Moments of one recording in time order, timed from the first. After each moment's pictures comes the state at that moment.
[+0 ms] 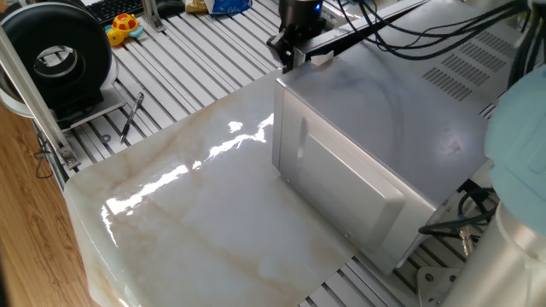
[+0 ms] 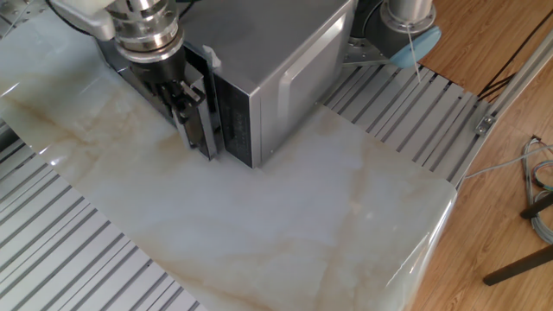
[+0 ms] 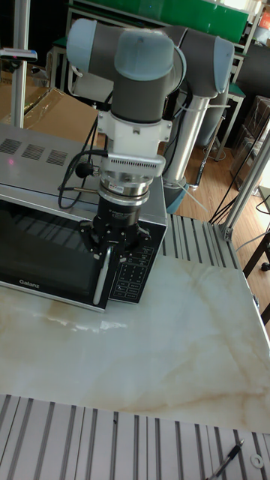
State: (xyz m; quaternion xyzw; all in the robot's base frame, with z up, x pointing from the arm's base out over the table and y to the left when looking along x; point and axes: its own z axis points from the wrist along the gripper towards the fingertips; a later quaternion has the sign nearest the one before) arm 0.567 -0.029 0.174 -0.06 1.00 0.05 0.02
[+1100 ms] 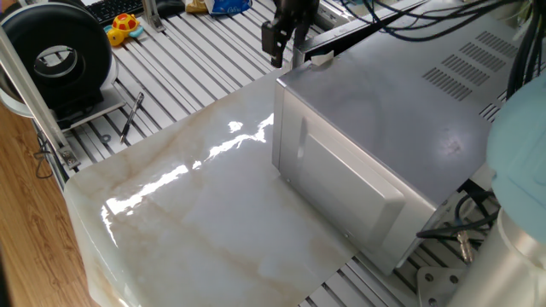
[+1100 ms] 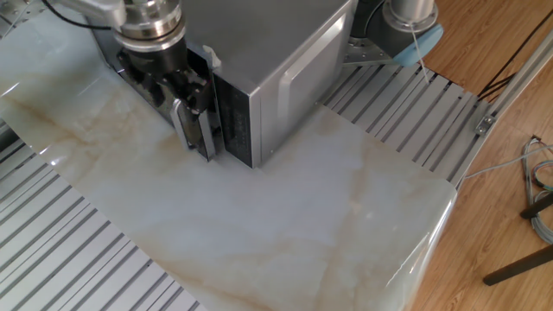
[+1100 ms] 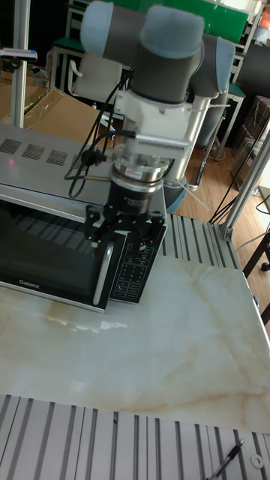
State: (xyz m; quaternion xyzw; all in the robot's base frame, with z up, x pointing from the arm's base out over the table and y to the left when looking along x) arm 0.564 -0.023 0.226 -0.09 1.00 -0.01 0.00
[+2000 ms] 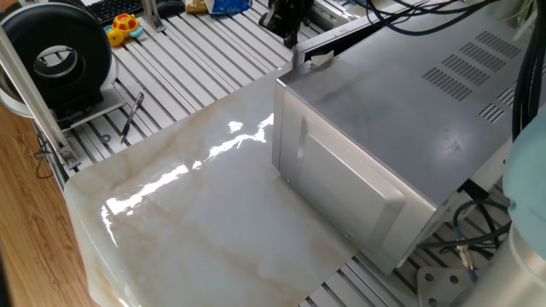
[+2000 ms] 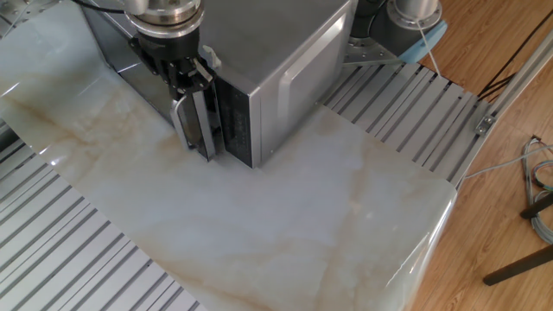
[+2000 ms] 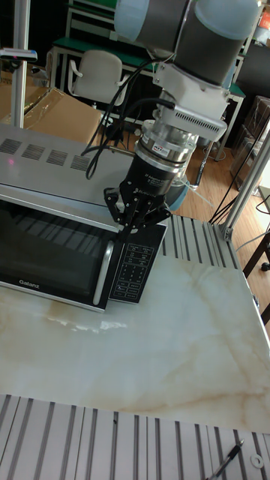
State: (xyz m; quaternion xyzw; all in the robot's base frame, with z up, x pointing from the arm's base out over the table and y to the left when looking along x) arm 0.557 -0.027 0.254 -0.07 0.99 -0.07 0.00
